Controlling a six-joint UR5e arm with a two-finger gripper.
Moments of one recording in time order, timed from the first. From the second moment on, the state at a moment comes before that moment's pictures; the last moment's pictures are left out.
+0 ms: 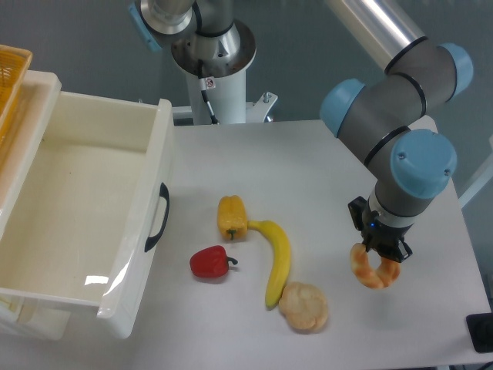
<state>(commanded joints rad) 2.63 -2.17 -1.15 -1.40 1.59 1.57</state>
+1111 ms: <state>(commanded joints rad) 2.53 -2.01 -1.20 -1.40 1.43 1.31</state>
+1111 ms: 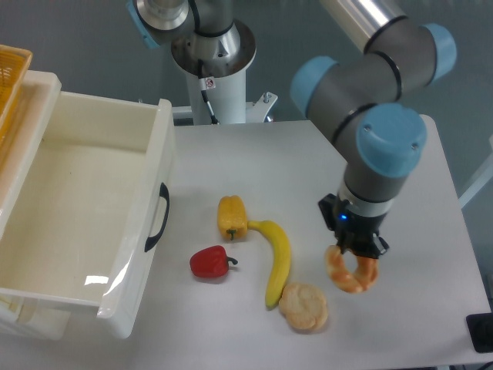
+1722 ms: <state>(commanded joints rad) 2.36 -1.85 -1.24 -1.42 1.20 1.06</state>
